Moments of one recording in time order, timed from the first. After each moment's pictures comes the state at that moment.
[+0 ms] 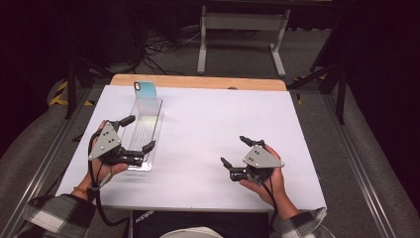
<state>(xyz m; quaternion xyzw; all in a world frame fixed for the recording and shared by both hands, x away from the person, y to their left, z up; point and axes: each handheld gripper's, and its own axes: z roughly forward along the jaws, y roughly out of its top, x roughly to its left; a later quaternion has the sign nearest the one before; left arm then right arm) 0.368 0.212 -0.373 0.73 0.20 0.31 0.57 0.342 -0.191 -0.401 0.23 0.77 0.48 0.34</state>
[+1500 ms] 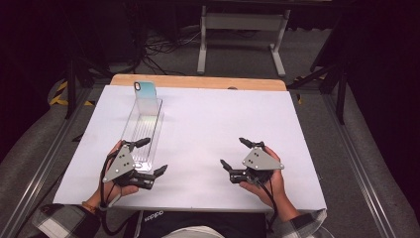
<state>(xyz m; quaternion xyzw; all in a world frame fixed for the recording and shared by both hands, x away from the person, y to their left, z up) 0.335 0.186 -0.410 0.77 0.17 0.26 0.56 0.338 -0.190 -0.402 0.22 0.77 0.48 0.34</state>
